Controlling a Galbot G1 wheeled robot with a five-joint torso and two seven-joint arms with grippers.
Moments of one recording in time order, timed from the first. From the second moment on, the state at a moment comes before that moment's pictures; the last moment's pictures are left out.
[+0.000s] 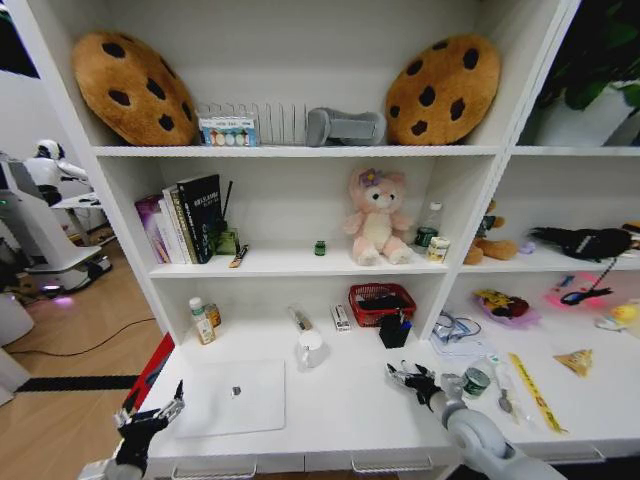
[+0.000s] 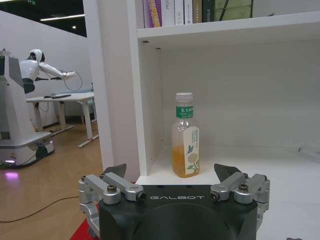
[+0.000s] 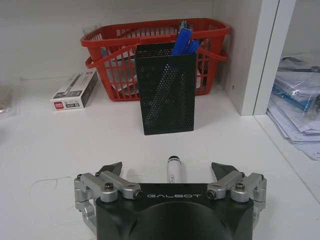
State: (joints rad) left arm 1.92 -1.33 -0.84 -2.17 -0.36 0.01 -0.10; right arm -1.33 0.74 0.24 1.74 0.93 -0.18 0.28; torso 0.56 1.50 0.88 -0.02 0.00
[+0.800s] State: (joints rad) left arm 1.92 -1.34 -0.84 -2.16 -0.35 0.00 -0.10; right arm -1.35 0.74 0.24 1.79 0.94 -0.19 0.32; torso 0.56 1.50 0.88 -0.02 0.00
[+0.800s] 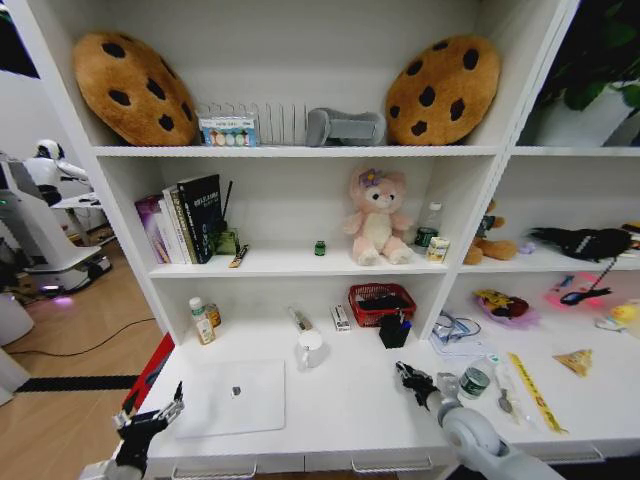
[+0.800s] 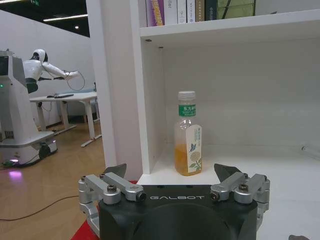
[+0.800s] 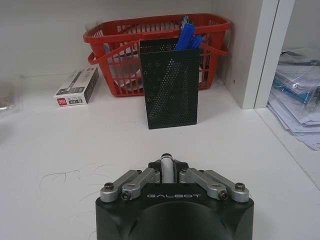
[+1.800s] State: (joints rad) left arm 1.93 -1.36 -0.84 -2.17 -0.34 -0.01 -0.10; right arm -0.87 0.79 0.05 1.49 0.82 0.15 0.22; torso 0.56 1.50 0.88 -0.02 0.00
